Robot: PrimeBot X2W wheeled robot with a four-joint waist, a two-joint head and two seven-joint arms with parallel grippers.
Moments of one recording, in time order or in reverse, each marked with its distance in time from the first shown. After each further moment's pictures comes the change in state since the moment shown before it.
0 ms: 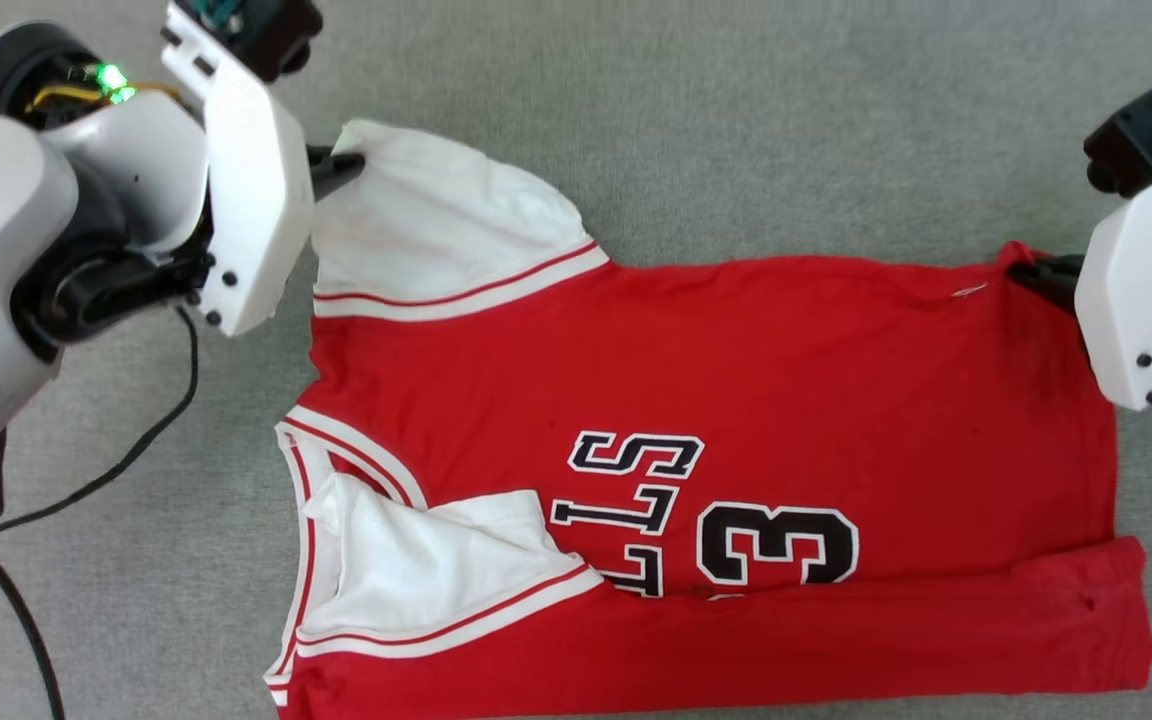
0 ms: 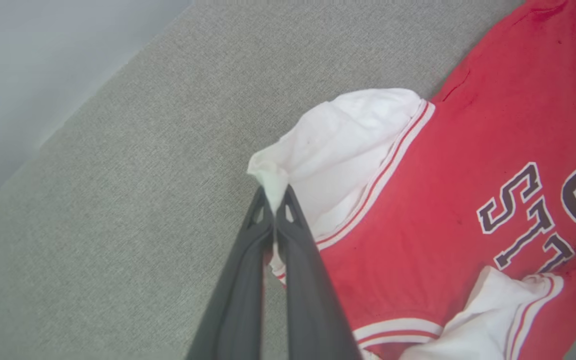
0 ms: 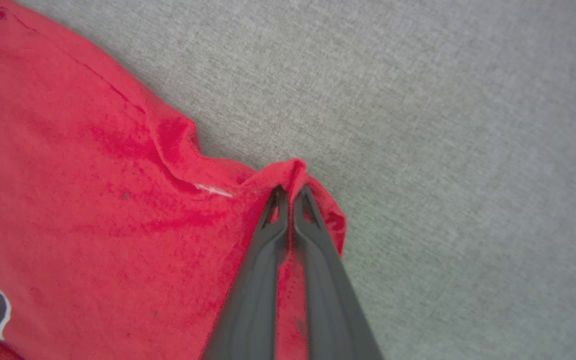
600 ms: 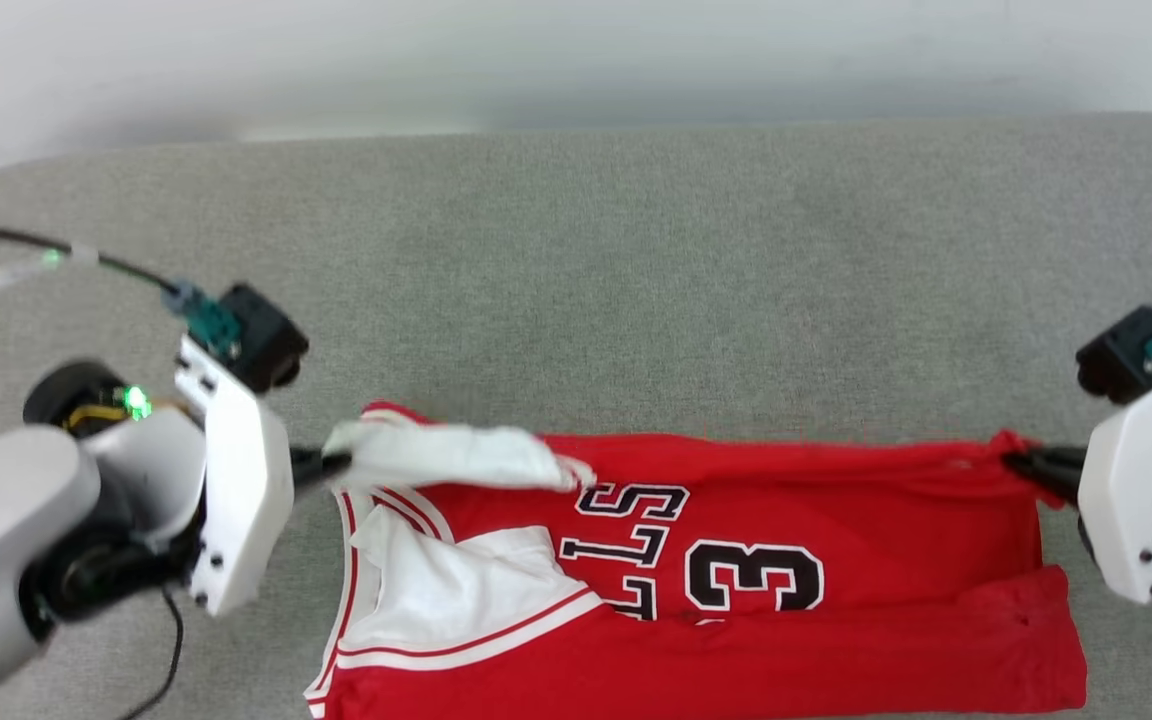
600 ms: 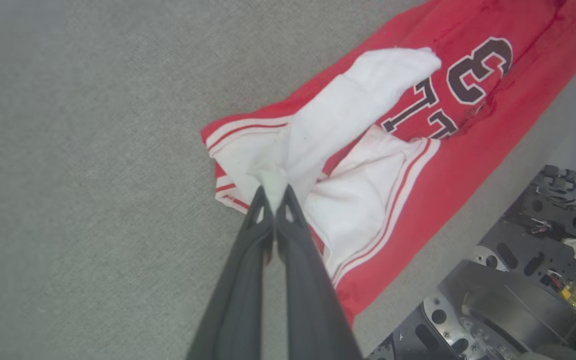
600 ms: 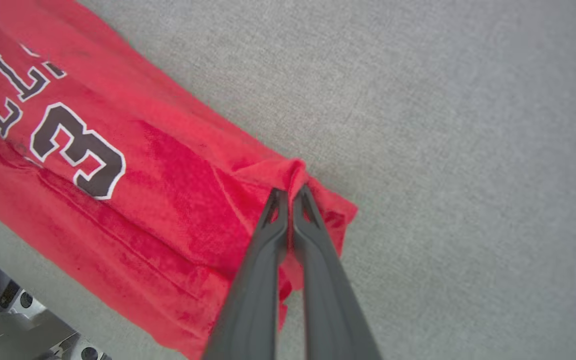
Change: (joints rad) left arm 0.336 0.185 -0.068 -0.226 -0.089 0.075 -0.086; right arm 0.261 -0.122 0.079 -0.101 0.061 0.000 -0.191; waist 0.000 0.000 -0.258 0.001
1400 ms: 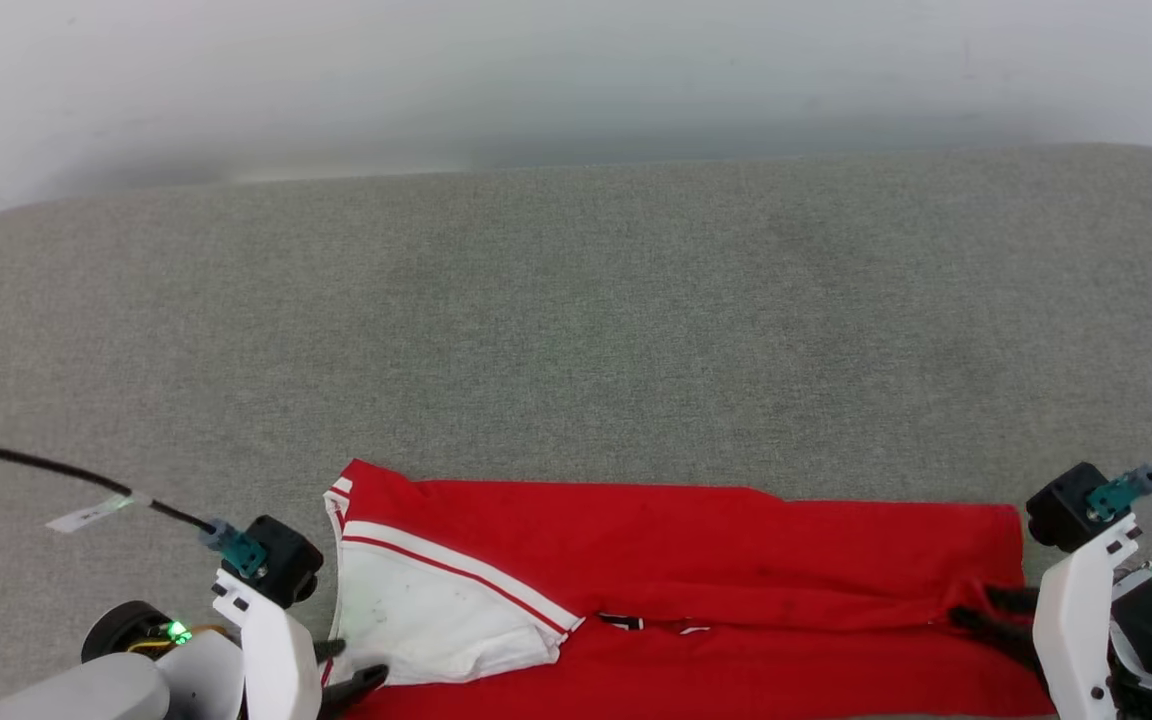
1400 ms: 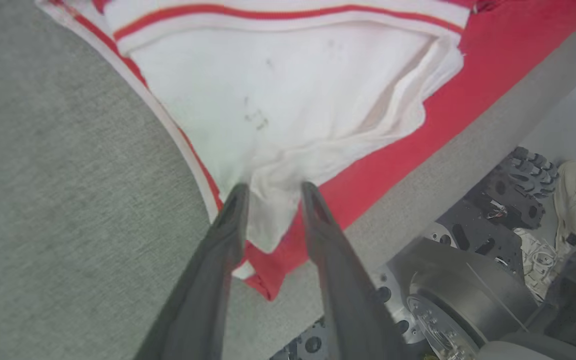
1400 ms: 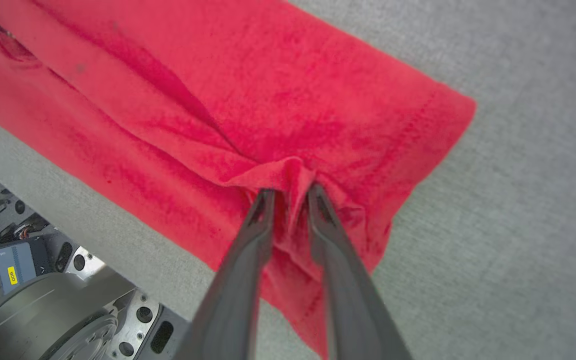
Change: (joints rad) left arm 0.392 -0.063 -0.027 0.081 -0.009 0.062 -0.193; right arm 0.252 0.060 -0.008 0.020 0.005 0.000 -0.044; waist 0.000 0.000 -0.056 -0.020
